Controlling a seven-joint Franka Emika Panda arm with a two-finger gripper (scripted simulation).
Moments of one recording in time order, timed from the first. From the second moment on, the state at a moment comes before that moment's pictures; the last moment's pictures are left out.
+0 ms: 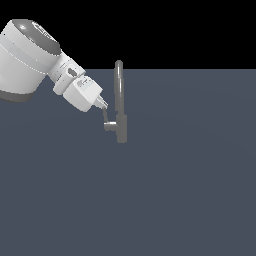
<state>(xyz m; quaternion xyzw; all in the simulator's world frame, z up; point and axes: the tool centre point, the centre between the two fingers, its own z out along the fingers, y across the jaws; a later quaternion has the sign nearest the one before) 0.025 0.080 0.169 0.66 -0.65 0.29 0.25</state>
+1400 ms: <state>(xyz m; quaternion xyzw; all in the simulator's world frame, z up) -0.036 0.079 0.117 0.66 -0.65 0.29 0.25</state>
